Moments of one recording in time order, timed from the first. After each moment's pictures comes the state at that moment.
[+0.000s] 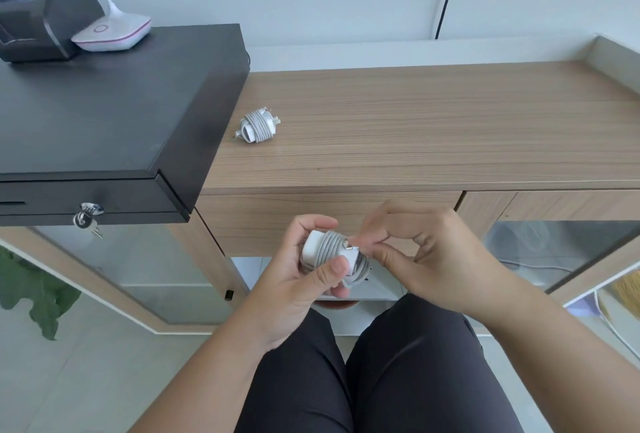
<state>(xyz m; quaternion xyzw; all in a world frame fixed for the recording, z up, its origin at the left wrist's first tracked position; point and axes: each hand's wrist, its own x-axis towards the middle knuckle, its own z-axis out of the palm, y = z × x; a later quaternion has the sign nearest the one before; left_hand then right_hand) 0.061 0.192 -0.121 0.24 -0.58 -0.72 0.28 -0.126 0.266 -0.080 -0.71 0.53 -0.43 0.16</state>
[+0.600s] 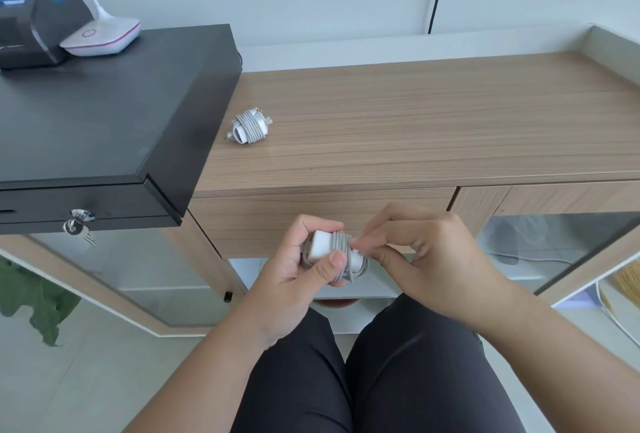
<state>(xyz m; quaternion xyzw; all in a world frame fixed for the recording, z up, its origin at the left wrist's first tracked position) 0.056 0.190 -0.123 0.24 -0.66 -0.65 0.28 -0.127 0.273 -0.091 -0.69 0.57 -0.44 0.09</state>
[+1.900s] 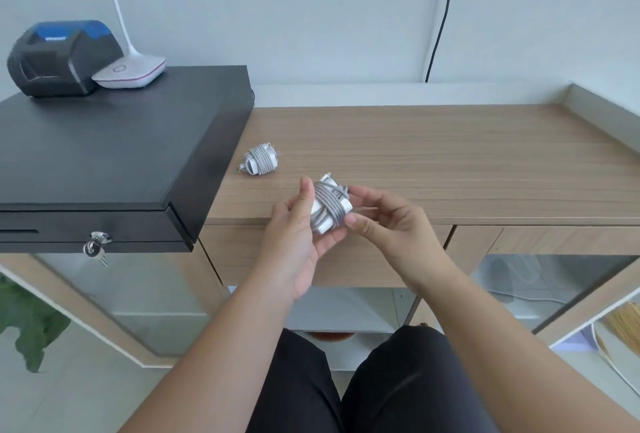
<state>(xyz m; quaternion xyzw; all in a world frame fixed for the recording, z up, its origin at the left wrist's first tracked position) 0.007 0.149 -0.070 0.32 -0.36 -0.78 0.40 -0.128 0.212 -0.090 -0.45 0.51 -0.63 0.38</state>
